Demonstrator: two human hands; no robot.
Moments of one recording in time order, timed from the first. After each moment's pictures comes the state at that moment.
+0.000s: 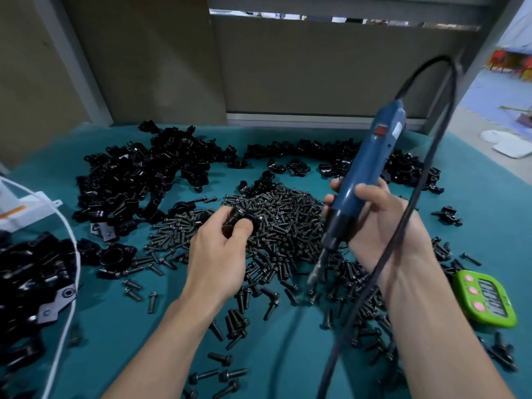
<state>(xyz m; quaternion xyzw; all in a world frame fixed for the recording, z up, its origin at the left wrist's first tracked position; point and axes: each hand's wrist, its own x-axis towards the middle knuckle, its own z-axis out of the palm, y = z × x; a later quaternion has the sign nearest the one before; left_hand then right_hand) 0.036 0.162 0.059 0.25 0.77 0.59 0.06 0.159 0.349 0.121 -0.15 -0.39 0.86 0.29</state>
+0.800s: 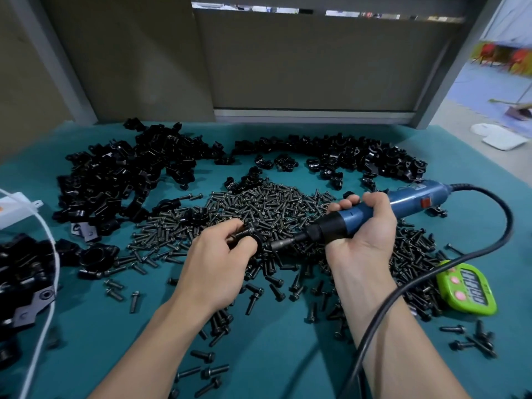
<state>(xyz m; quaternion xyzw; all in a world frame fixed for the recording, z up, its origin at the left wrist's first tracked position) 0.047 0.165 0.056 0.34 0.79 0.50 0.08 0.140 0.342 0.097 -0.23 -0.08 0.84 0.48</state>
